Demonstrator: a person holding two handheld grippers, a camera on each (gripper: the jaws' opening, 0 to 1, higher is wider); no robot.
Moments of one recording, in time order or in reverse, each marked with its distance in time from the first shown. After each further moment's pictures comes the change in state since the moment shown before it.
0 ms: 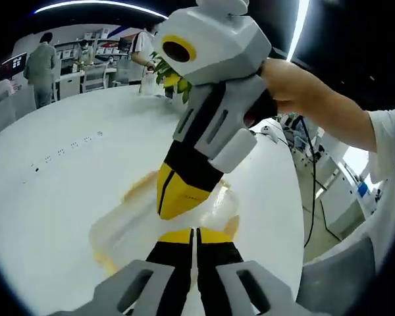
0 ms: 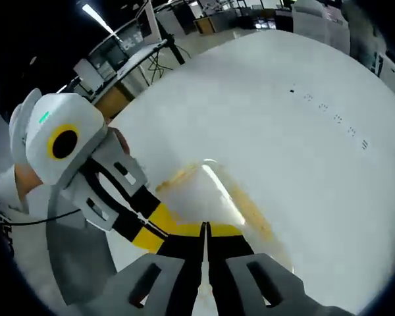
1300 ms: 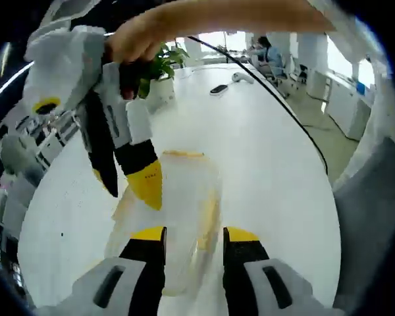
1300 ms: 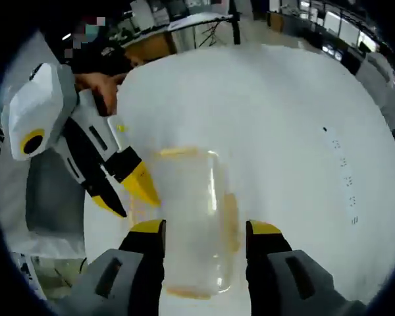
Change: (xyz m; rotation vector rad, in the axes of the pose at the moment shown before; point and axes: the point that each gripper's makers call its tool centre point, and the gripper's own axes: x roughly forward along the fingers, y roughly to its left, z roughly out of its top) left arm 0.002 -0.023 -0.017 0.698 0.185 0.118; right arm -0.001 -0.025 -0.017 -0.605 0.334 0.012
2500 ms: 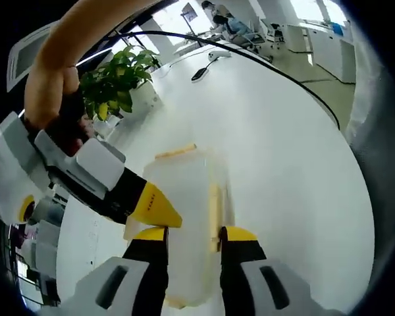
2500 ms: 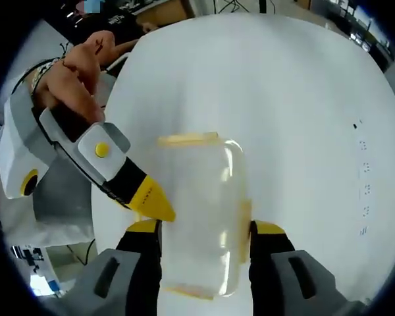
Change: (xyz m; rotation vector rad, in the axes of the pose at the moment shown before) left arm 0.013 0.009 0.003 0.190 -0.011 0.076; right arm 0.006 0.009 0.003 0.061 0.090 0.094
